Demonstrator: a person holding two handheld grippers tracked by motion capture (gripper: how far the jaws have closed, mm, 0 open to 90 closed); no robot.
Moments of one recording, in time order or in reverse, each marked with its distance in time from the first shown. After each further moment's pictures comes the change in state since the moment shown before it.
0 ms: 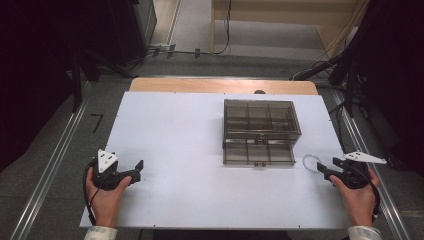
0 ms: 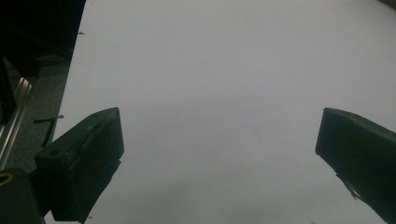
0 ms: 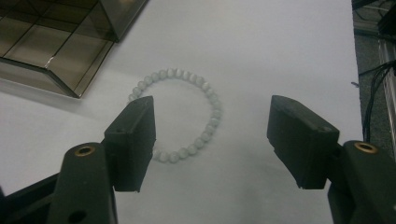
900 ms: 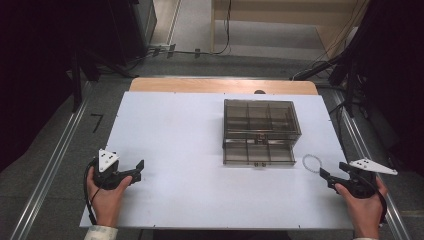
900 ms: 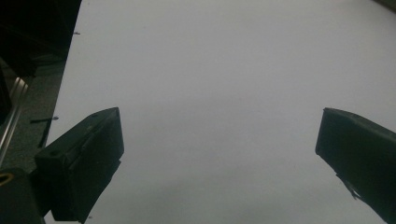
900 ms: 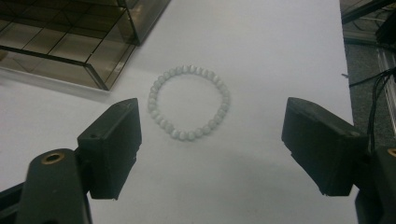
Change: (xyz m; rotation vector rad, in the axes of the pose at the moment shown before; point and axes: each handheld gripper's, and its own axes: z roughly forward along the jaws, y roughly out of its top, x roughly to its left) left arm -0.001 0.001 0.002 0.002 -0.008 -0.003; right arm 0.005 -0.012 -0.024 -0.064 0.015 0.012
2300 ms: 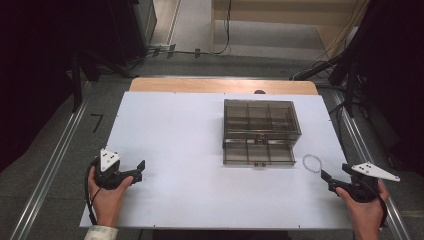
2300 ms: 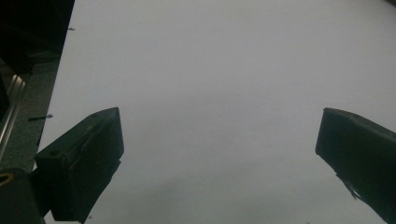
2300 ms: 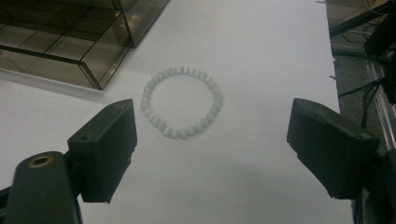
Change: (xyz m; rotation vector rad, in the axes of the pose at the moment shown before) left arm -0.001 0.000 0.002 0.016 -0.008 0.009; right arm 0.000 -0.012 -0.004 -0.055 -0.021 -0.007
